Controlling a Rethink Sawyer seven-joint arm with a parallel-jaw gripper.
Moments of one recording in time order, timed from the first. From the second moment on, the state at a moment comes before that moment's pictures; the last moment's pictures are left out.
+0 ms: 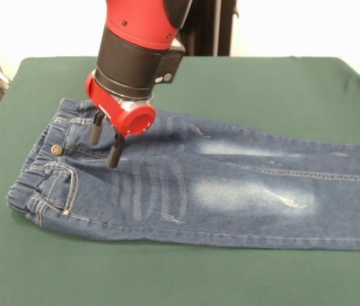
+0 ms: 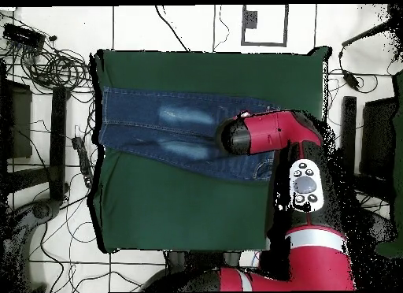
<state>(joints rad) -0.27 -0.47 0.04 1.30 -0.63 0.62 2.90</state>
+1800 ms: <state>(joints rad) -0.26 -0.35 -0.13 1.39 -0.62 0.52 2.90</state>
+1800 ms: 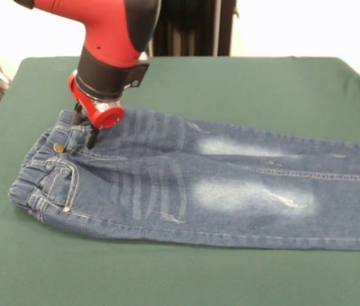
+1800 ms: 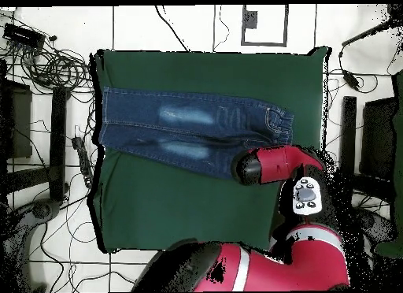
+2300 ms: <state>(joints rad) -0.26 -0.38 -0.15 1.39 -0.64 0.56 2.90</state>
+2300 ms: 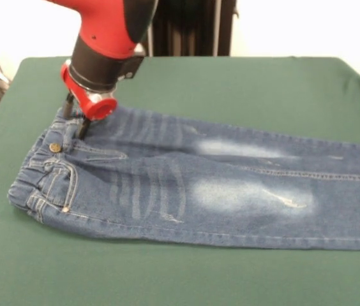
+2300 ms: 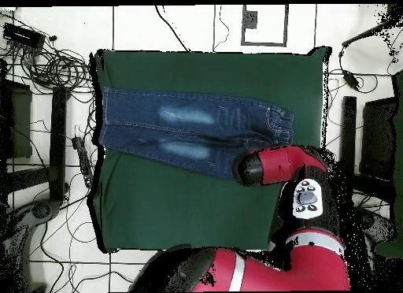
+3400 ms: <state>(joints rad) -0.50 -0.46 -0.16 1.39 -0.86 0.59 2.90</state>
